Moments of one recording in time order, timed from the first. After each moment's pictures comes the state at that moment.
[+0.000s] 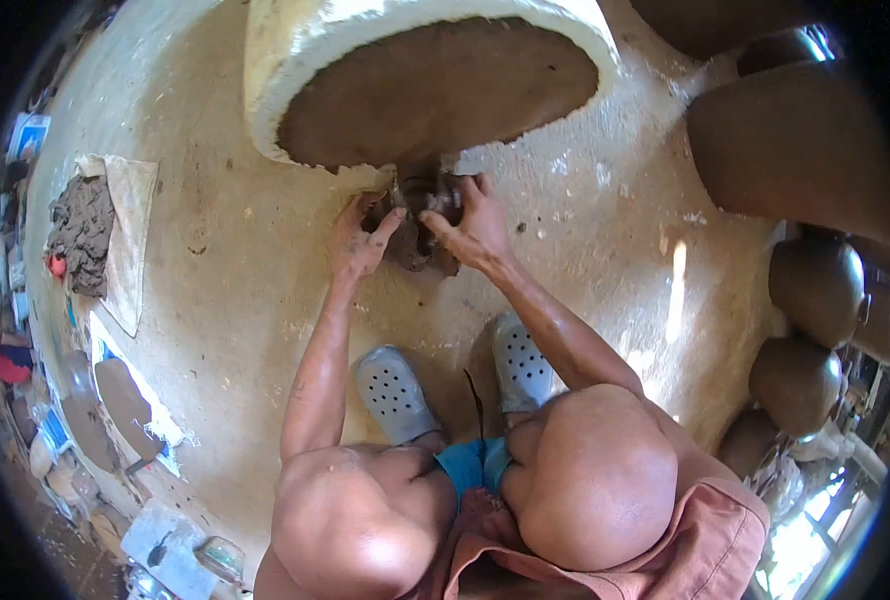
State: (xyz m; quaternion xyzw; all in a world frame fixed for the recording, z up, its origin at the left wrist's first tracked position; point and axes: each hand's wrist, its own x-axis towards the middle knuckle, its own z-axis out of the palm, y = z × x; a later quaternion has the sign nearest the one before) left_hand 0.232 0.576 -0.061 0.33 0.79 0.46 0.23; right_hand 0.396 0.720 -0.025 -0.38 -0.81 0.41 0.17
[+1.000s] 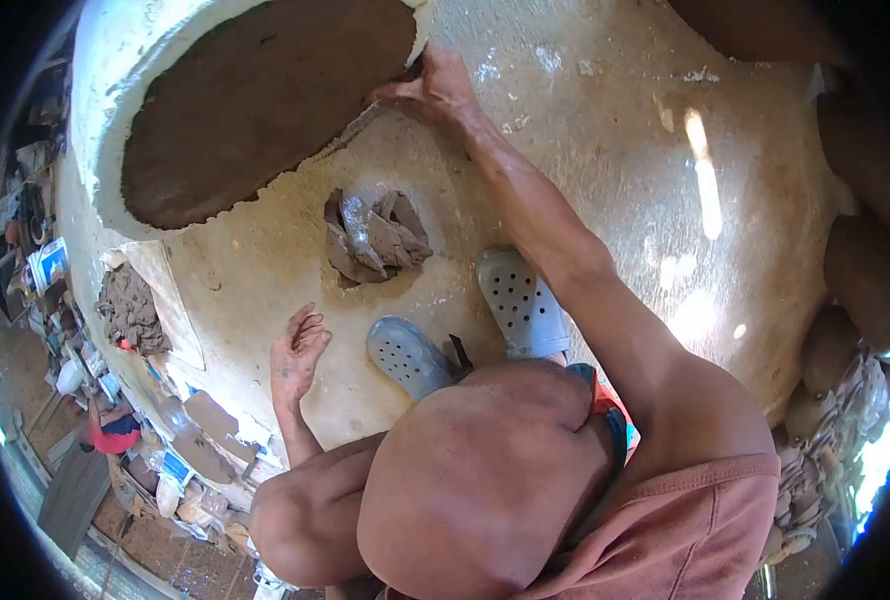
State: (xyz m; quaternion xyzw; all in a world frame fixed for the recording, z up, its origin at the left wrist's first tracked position) left_hand 0.246 0.425 0.069 0.21 0.83 0.23 0.47; right_hand 0.409 0.853 -0.072 -0.40 -0.69 0.54 0.26
